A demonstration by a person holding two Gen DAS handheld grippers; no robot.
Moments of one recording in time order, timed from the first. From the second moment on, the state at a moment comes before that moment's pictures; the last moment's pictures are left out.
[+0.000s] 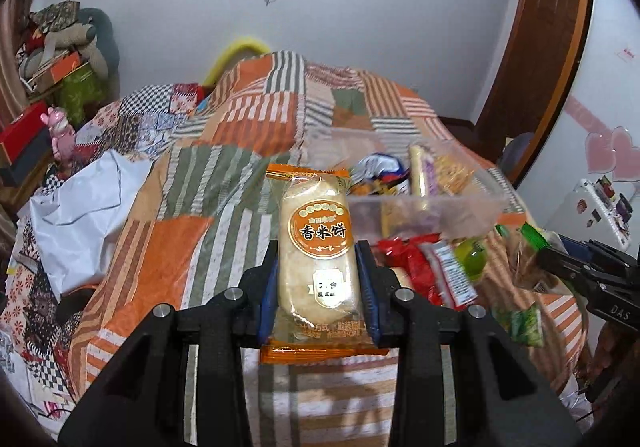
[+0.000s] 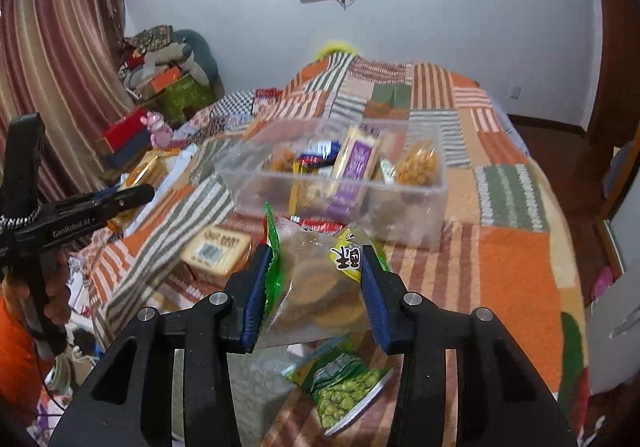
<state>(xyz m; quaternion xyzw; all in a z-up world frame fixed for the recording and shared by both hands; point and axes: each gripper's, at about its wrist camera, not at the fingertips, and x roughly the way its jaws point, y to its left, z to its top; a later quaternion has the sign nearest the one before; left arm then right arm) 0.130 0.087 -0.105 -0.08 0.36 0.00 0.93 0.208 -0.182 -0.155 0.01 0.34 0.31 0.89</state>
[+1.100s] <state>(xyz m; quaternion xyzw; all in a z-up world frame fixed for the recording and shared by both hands) 0.251 0.032 -0.110 -0.10 0.38 -0.07 0.92 0.298 -0.178 -0.136 0.03 0.29 0.29 0.91</state>
